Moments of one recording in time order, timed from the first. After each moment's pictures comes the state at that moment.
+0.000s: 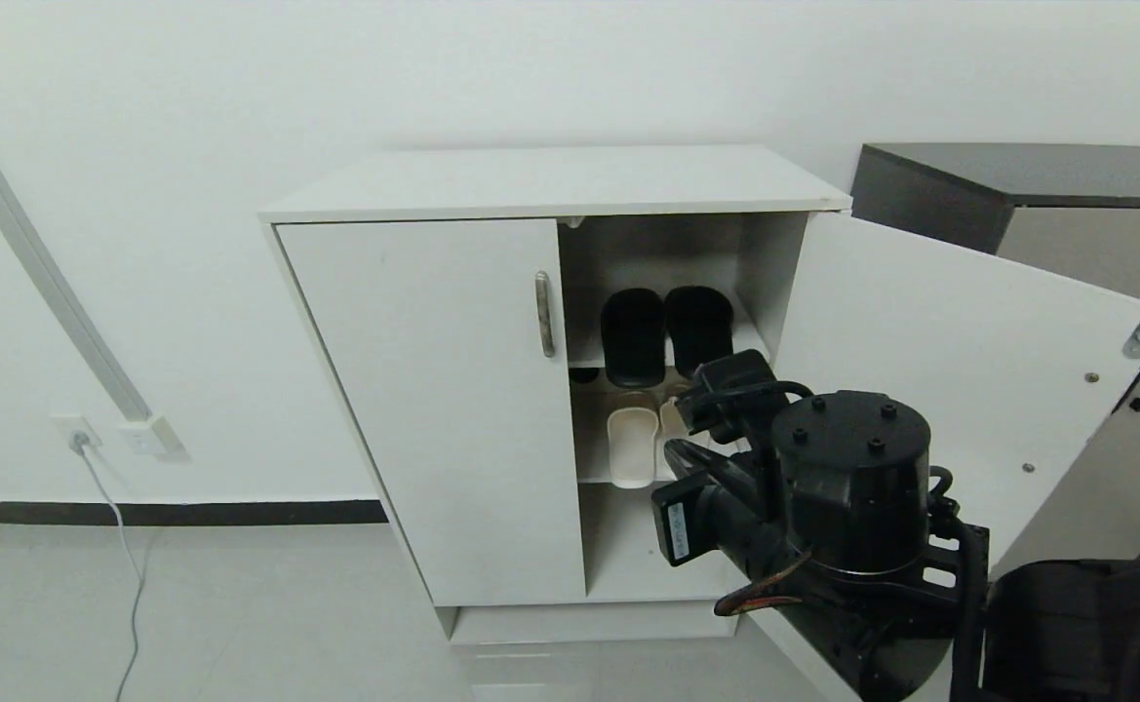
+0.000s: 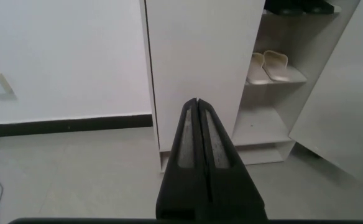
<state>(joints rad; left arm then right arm) 0.00 0.00 0.00 0.00 -0.04 0.00 0.97 1.80 -0.85 -0.76 -0.56 0.04</state>
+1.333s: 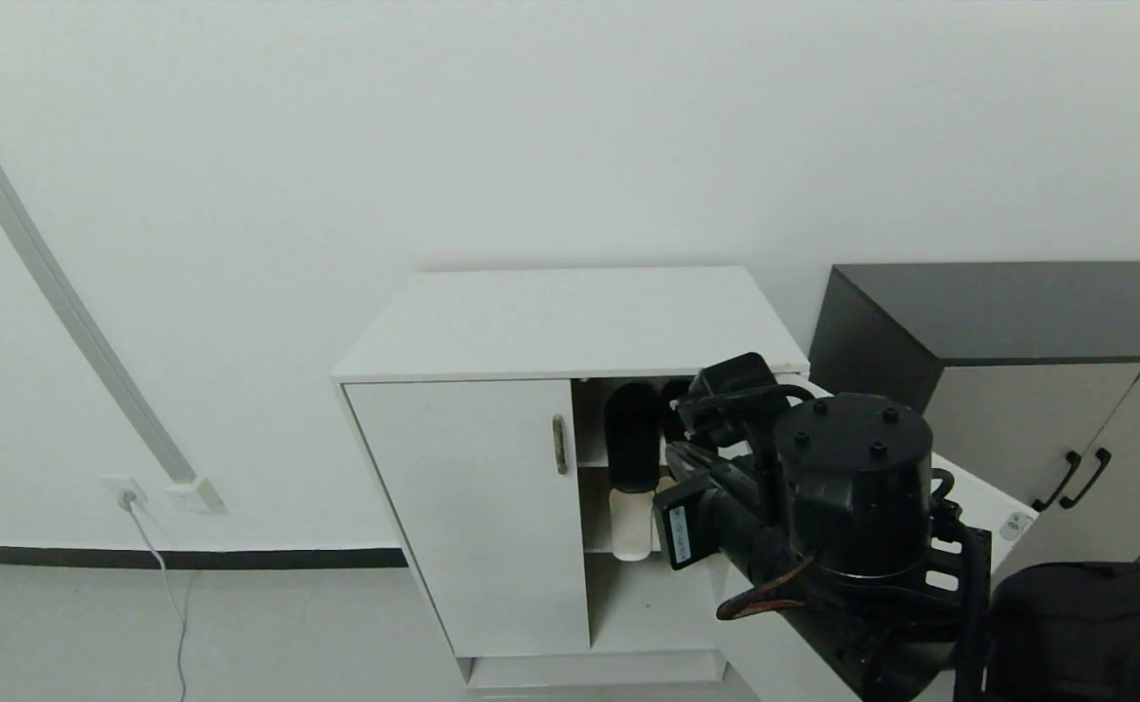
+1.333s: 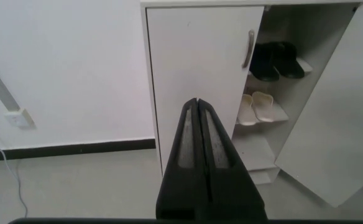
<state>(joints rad) 0.00 0.00 0.00 0.00 -0.04 0.00 0.97 1.80 -0.84 -0.76 -0.56 0.04</state>
